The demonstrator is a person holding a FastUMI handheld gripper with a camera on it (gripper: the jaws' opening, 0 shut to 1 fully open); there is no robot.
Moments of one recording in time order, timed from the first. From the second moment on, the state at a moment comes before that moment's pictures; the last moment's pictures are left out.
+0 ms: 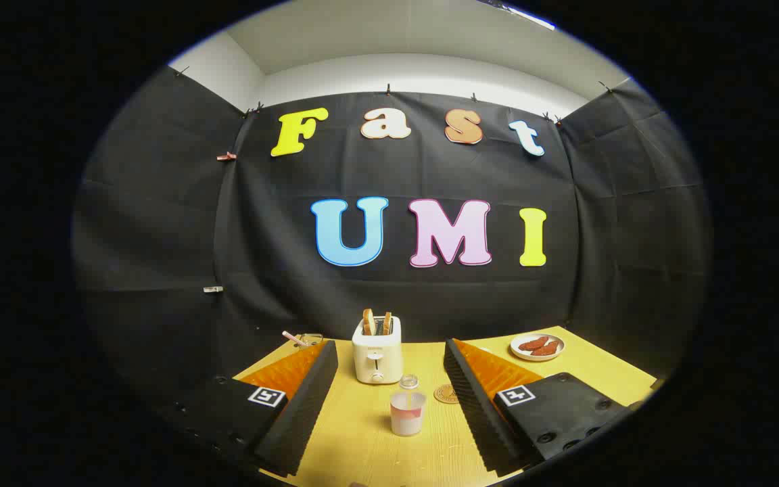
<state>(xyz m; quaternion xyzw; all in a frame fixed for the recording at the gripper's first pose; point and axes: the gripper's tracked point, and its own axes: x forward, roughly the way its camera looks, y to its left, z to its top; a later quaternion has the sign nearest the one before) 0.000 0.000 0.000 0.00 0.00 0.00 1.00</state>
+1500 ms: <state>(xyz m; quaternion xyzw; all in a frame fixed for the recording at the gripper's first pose) 0.047 0.008 -0.068 0.00 0.05 -0.05 1.00</state>
